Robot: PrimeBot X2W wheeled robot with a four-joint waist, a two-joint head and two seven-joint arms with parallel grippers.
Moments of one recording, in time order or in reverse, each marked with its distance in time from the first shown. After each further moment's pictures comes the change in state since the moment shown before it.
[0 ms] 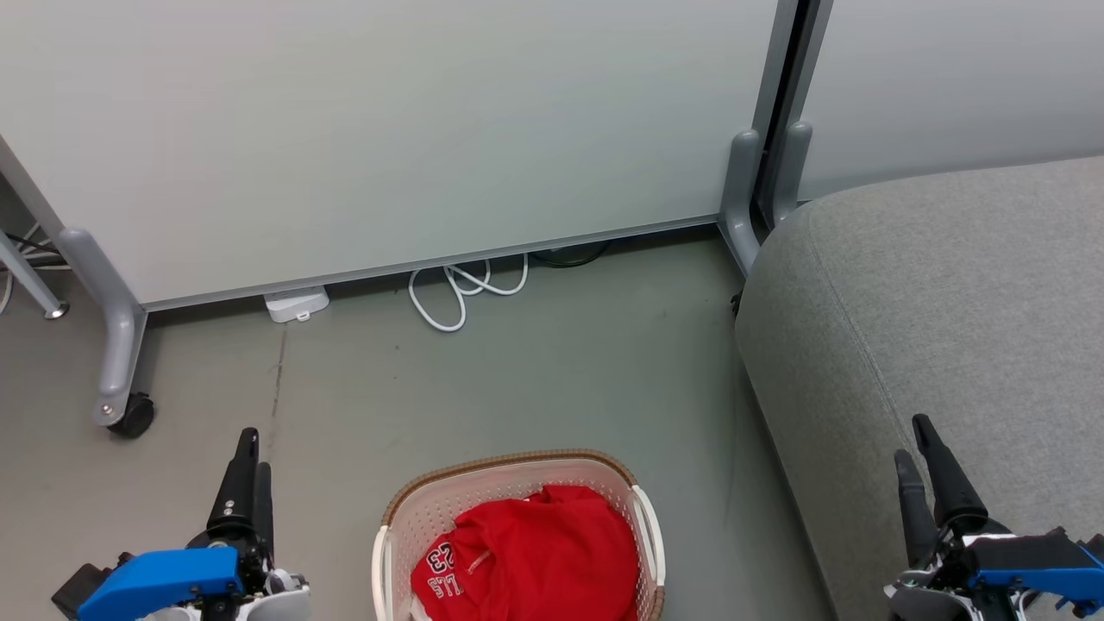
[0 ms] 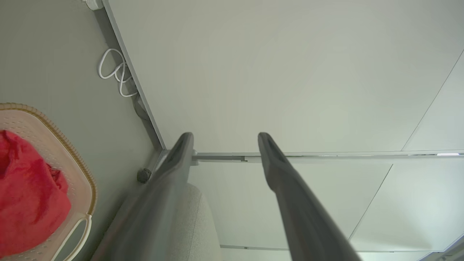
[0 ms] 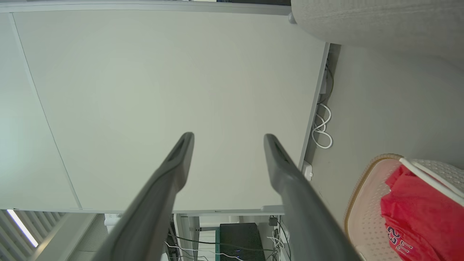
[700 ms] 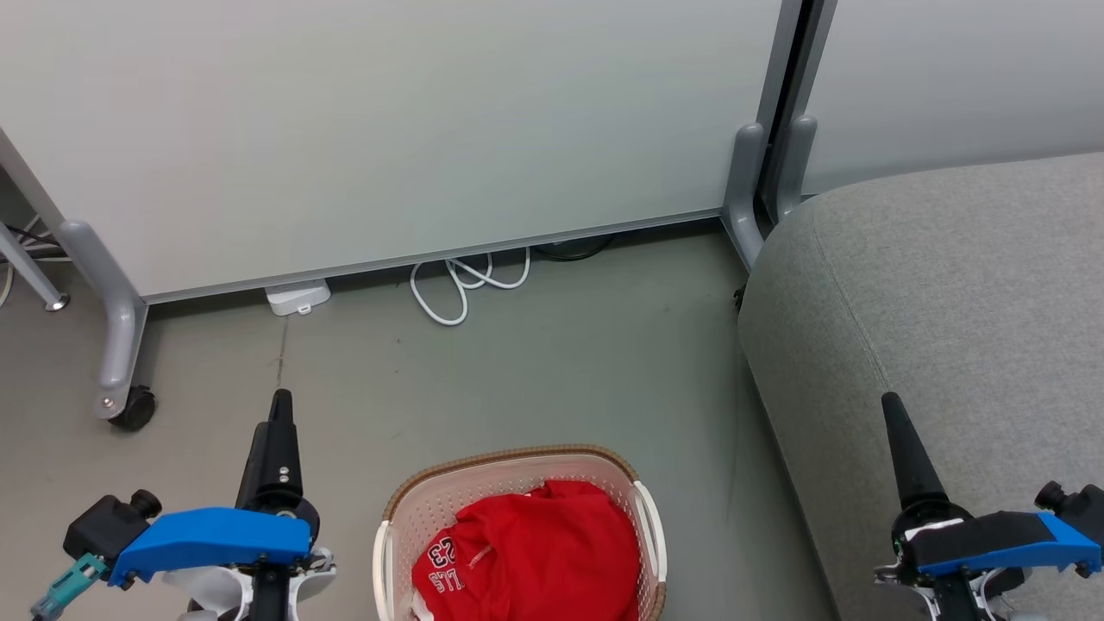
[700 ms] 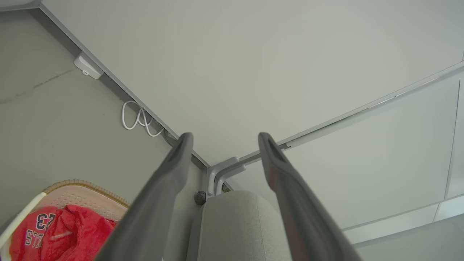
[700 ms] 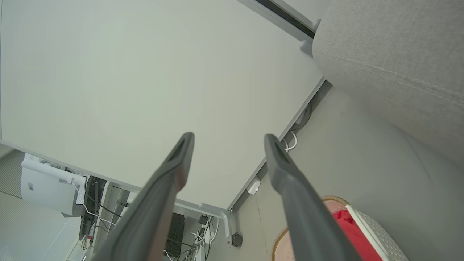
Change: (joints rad) left arm -0.030 0.002 -0.077 -0.063 0.447 0.048 -0.092; right arm -0.010 0.000 0.046 -0.055 -0.436 0.000 -0.094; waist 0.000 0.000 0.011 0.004
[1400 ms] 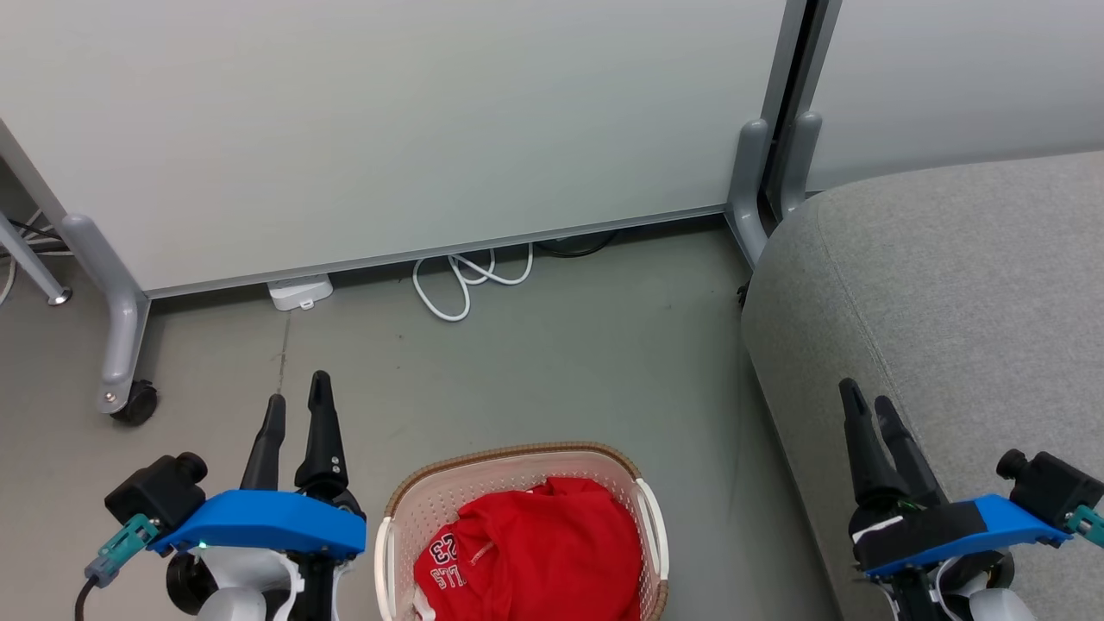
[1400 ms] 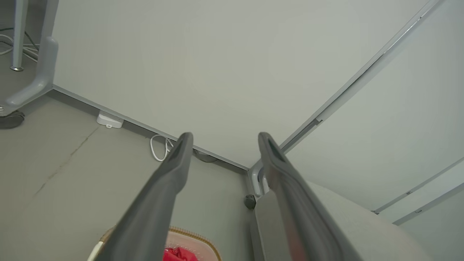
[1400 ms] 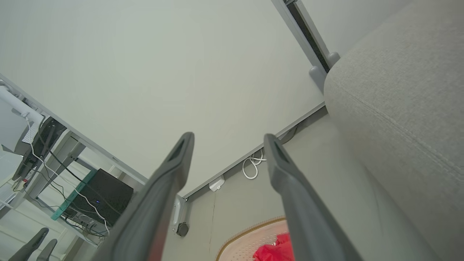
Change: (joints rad) left arm -0.022 0.024 -0.108 -0.017 0.364 0.056 -0.072; right arm -0.022 -0.008 0.072 -0.019 -0.365 0.000 -0.070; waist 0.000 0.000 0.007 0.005
